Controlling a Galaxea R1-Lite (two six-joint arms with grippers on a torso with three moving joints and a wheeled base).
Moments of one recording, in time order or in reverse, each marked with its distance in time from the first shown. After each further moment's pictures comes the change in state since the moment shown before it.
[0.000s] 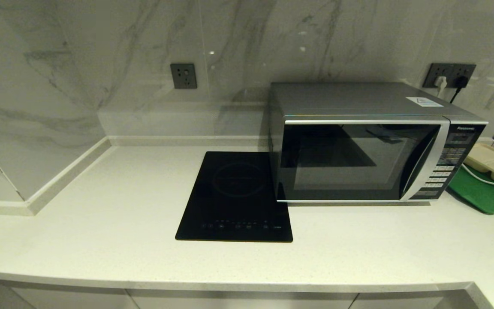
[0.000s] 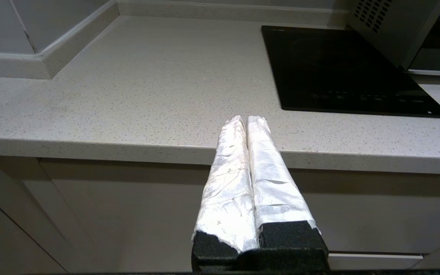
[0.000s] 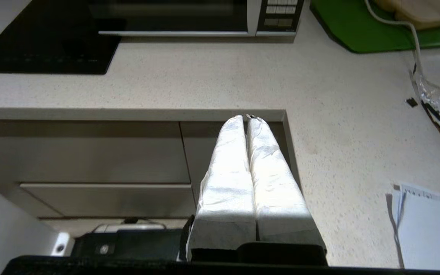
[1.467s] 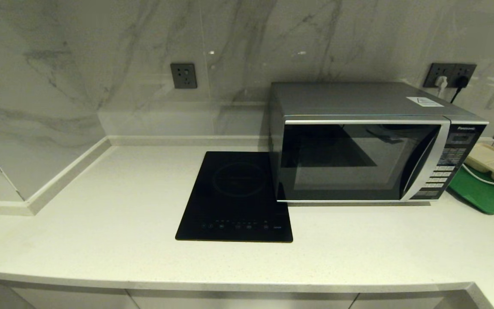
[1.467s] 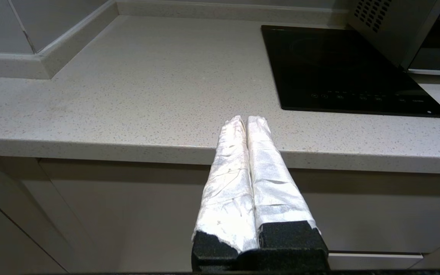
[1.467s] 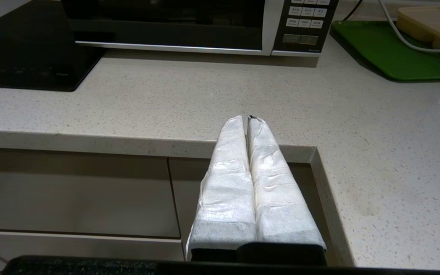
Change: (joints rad) left arm 0.000 0.000 0.000 0.001 0.000 0.000; right arm 0.011 -0.126 0.960 -0.996 0.017 -0.043
